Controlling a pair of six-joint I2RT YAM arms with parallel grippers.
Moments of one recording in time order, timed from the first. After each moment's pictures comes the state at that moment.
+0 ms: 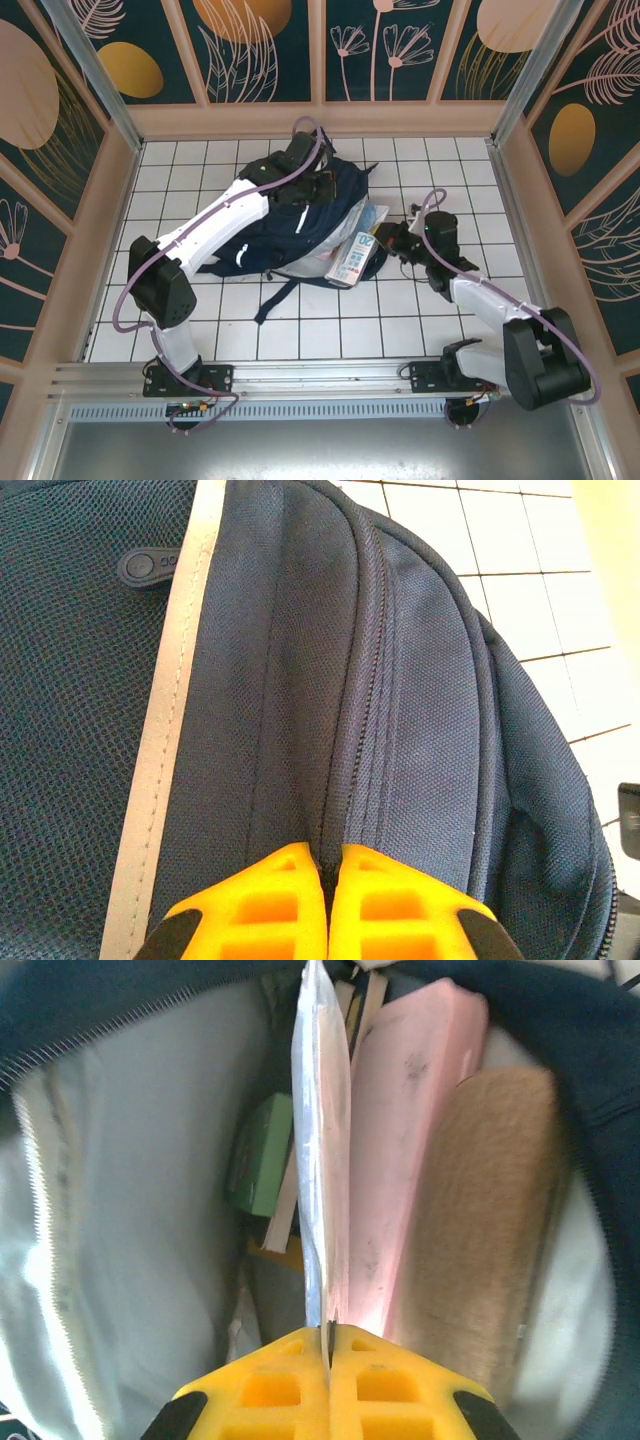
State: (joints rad) left arm -0.69 1.82 1.75 -0.75 0.05 -0.64; right arm 0.32 1.22 0.48 0.33 -0.53 1.06
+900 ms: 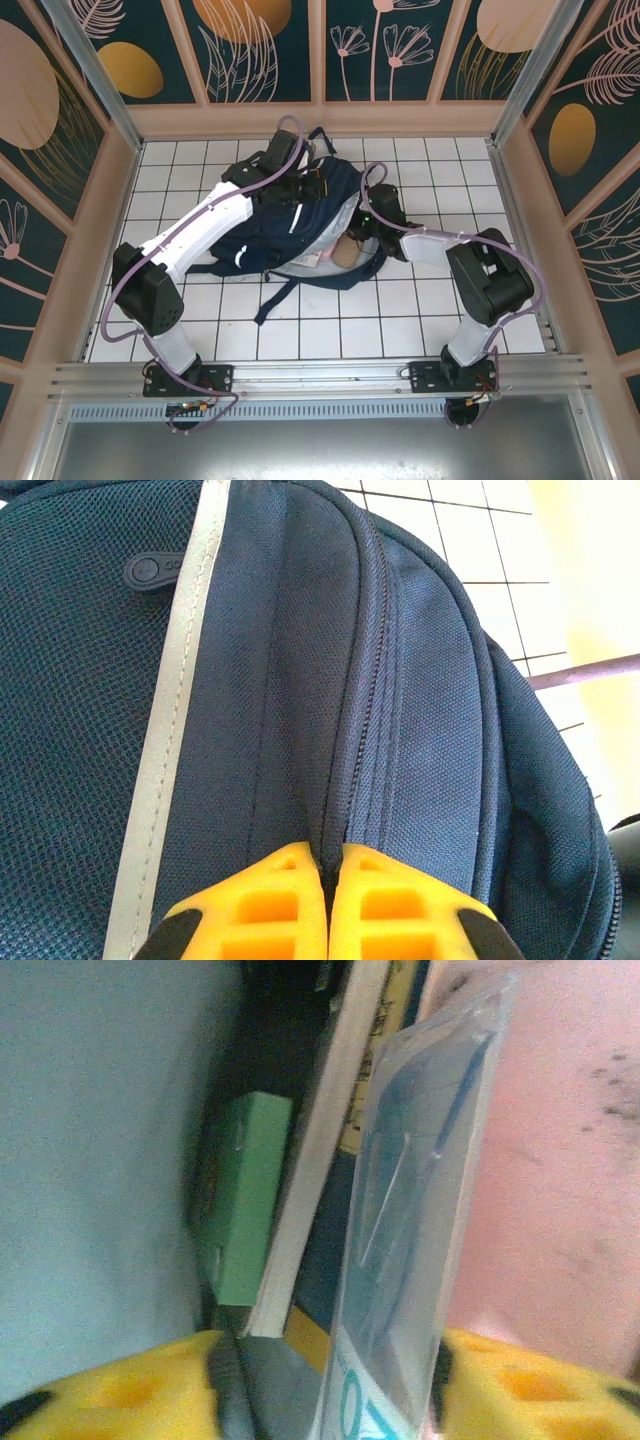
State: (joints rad) left arm -0.64 1.74 1.64 -0.68 0.14 -0.64; right arm 0.51 1.71 0.86 0.34 -0.40 1.06
